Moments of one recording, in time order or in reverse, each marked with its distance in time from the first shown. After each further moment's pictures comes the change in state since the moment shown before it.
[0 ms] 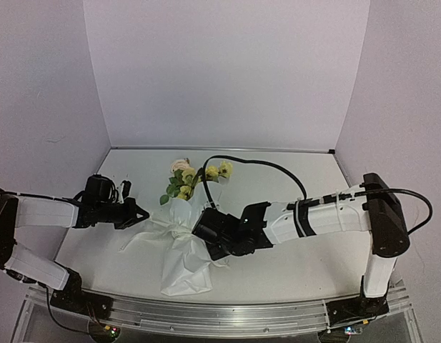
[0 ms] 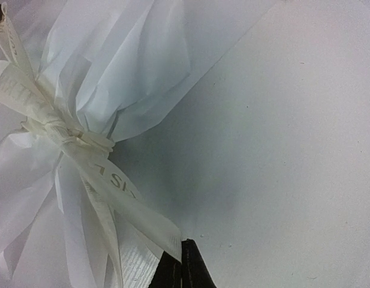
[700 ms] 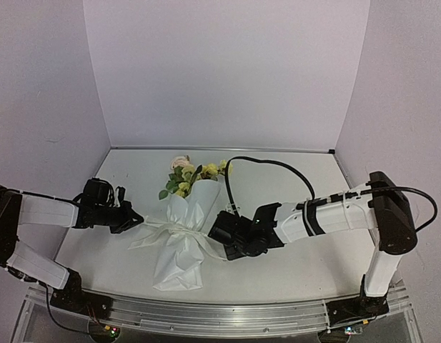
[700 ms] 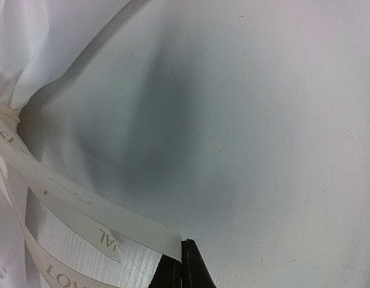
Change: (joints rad) left arm 0.044 0.027 -0.017 -0.029 -0.043 -0.044; right arm -0.042 -0.061 -0.129 -0.033 0.023 0.124
